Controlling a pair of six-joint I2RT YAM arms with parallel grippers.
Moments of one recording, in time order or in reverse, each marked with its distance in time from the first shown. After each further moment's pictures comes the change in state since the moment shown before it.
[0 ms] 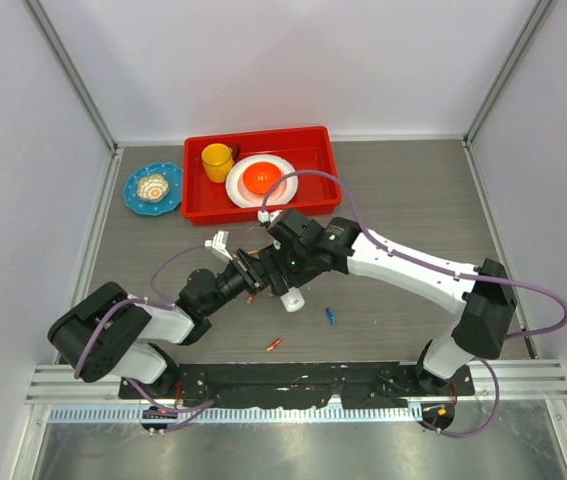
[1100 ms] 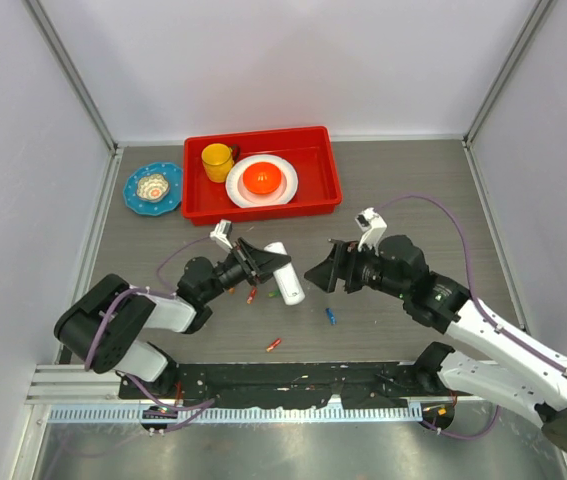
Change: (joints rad) left arm 0.086 0.056 0.064 0.033 0.163 -0.137; right arm -0.189 -0.738 -0.665 0.537 -0.082 0.215
